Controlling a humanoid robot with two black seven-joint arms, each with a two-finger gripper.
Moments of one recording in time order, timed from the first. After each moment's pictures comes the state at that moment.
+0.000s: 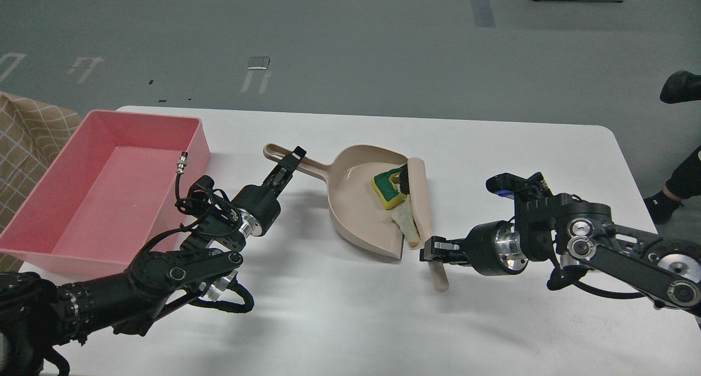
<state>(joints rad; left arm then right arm) -0.67 0.30 -0.14 -0.99 0.61 0.49 -0.49 0.79 -0.46 0.35 1.47 -1.00 0.46 -0.46</state>
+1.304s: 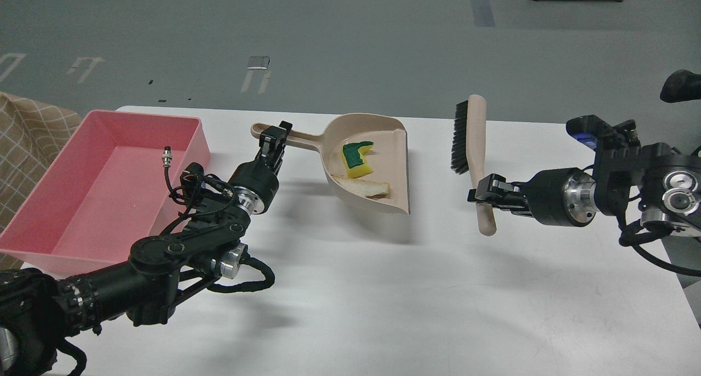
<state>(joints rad) -0.68 0.28 -0.29 -1.03 0.39 0.49 -0.49 0.81 -0.76 0.54 1.55 -0.90 0.49 -0.47</state>
